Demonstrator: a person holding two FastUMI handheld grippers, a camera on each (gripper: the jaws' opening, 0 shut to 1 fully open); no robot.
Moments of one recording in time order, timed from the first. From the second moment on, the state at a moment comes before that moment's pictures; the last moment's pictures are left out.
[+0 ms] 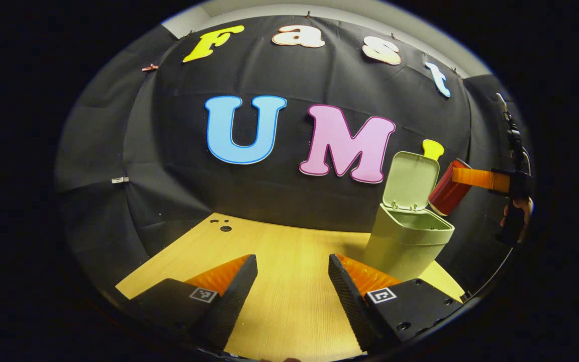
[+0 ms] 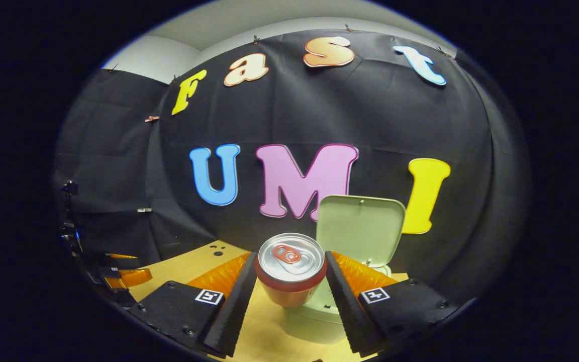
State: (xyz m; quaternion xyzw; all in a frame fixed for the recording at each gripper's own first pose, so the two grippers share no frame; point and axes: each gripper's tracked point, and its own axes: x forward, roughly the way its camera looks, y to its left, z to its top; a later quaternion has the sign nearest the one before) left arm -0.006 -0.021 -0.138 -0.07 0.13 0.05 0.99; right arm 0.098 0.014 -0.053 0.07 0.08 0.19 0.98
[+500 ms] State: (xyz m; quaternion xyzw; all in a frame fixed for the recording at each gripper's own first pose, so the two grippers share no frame) left arm 0.021 -0.015 -0.143 -0.06 0.13 0.03 0.99; right arm 0.158 -0.066 -0.116 0.06 0.13 0.10 0.98
